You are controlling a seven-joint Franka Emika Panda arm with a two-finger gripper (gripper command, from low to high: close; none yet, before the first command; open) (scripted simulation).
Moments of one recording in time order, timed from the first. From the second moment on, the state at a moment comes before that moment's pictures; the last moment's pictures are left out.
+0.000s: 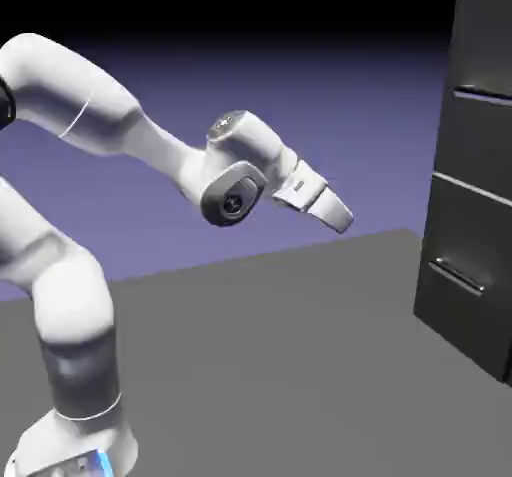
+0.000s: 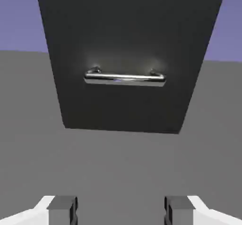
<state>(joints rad) 0.00 -0.54 0.01 -2.77 0.01 3.06 0.79</state>
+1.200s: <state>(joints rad) -0.19 0.36 0.29 -1.67 0.19 3.60 2.08</state>
